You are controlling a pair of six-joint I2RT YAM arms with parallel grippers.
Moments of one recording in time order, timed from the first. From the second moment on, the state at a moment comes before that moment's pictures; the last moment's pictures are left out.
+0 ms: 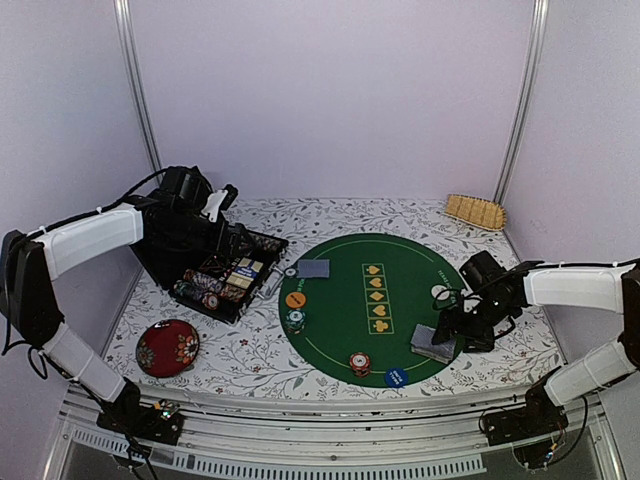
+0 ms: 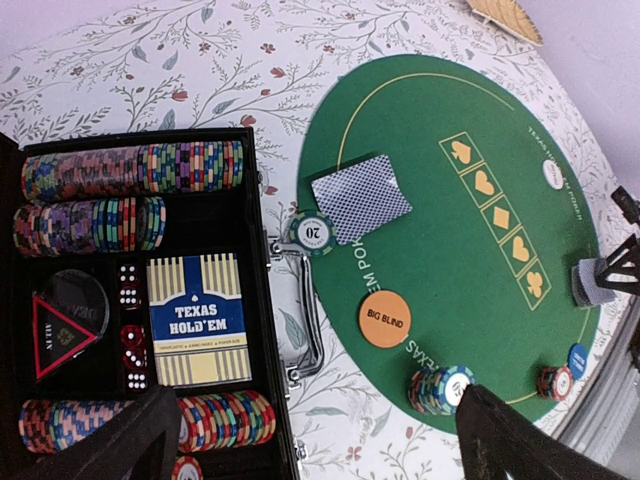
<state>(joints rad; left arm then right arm) -0.36 1.51 1.16 -0.47 0.32 -0.07 0.47 1.36 0.66 -0.62 -0.21 0.65</state>
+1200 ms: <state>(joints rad) -0.36 1.51 1.16 -0.48 0.32 -0.07 0.53 1.33 0.70 -0.75 -0.15 0.70</state>
